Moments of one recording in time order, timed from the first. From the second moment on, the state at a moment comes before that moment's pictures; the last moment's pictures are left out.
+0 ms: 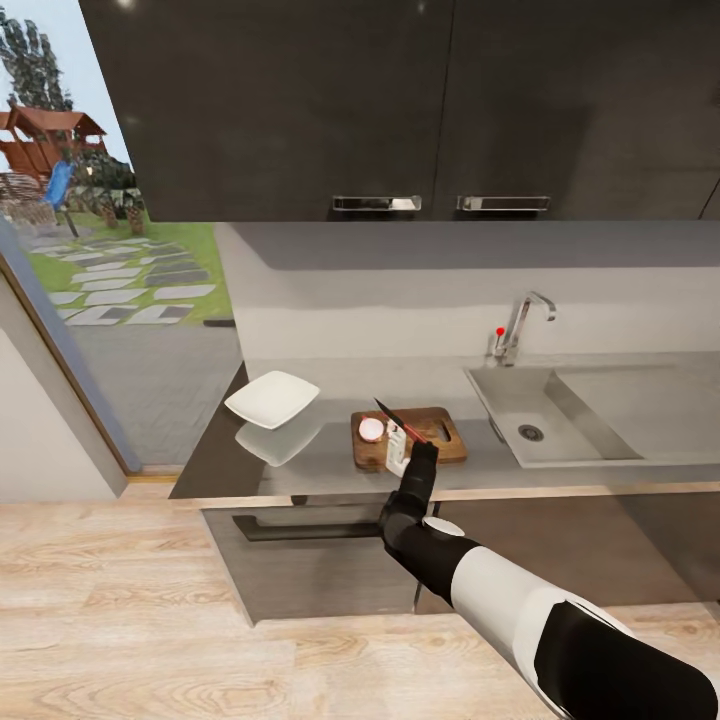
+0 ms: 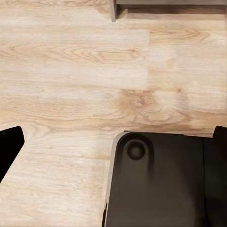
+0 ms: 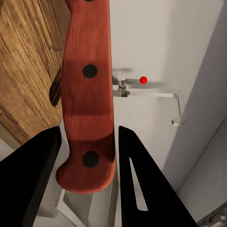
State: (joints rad) left arm 0.28 0.00 -0.14 -0.26 0.16 -0.90 0.15; right arm -0.93 0.17 0.96 -0.42 0.40 0.83 -0.61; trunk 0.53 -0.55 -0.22
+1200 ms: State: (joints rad) left arm 0.28 0.00 -0.14 -0.28 0.13 -0.91 0.14; right arm -0.93 0.17 0.82 -0.53 0.52 0.89 -0.79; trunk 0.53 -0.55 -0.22
